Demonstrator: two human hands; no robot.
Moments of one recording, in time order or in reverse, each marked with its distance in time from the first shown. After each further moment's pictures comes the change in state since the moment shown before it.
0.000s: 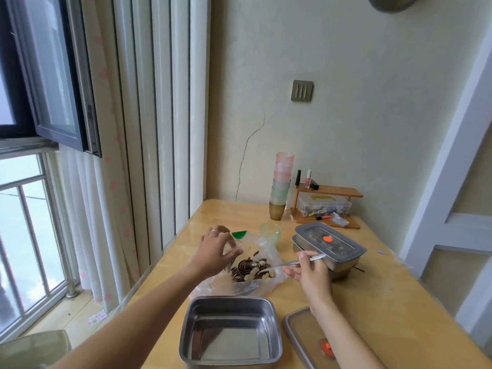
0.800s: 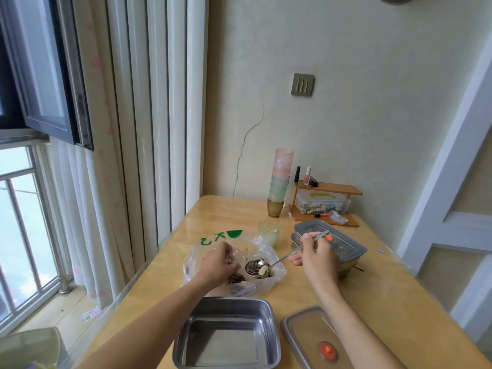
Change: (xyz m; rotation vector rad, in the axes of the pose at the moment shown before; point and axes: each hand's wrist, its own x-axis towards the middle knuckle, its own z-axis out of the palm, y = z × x) left_hand -0.005 -0.003 0.048 -0.254 -0.124 -0.309; right_hand 0.005 -0.048 0.001 -0.457 0.104 -0.201
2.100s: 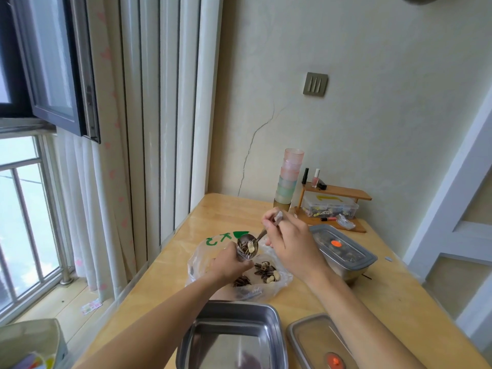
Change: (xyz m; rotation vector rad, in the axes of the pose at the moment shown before) left_hand 0.010 0.015 0.007 -0.090 -0.063 -0.073; right_hand -0.002 -0.069 0.029 -0.203 -0.311 -0.799
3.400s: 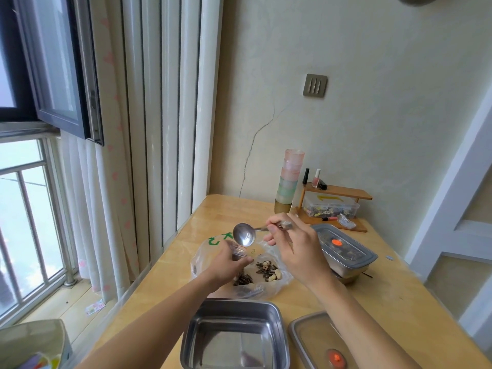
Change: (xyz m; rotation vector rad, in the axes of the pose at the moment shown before) left_hand -0.013 -0.010 -0.012 -0.389 -0.086 0.001; right_hand -0.015 0.001 -0.002 0.075 0.138 -0.114
